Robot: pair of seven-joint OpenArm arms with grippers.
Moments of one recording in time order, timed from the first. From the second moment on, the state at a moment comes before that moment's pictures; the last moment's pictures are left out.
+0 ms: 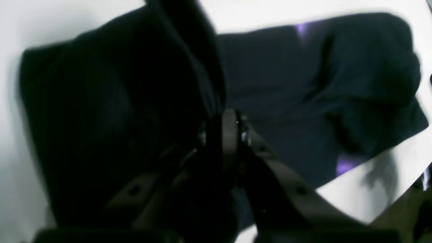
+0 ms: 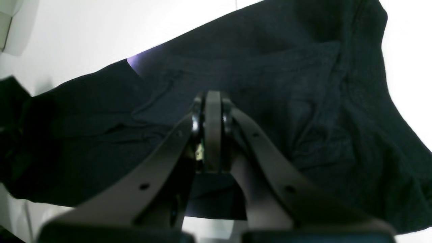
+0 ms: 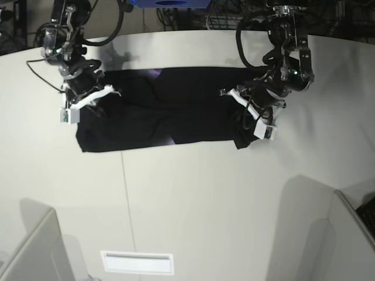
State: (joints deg) left arm 13.3 -4.9 -7.2 105.9 -31.8 -13.6 57.1; right arm -21.7 3.8 14.2 107.9 31.9 10.6 -42.0
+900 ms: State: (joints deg) left arm 6.5 0.2 3.0 95.3 -31.4 -11.0 57.1; right arm -21.8 3.9 14.2 107.9 31.9 10.6 -42.1
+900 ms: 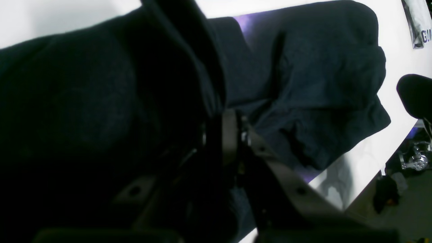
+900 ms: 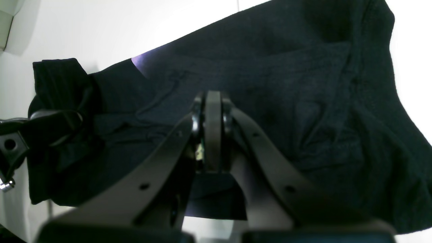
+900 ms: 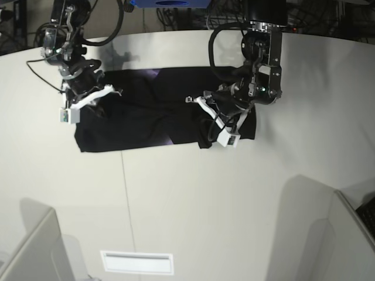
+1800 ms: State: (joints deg) left arm 4.7 0.3 10.2 92.9 -31.9 -5.6 57.0; right arm -21.8 3.9 14.2 107.9 31.9 10.5 -42.3
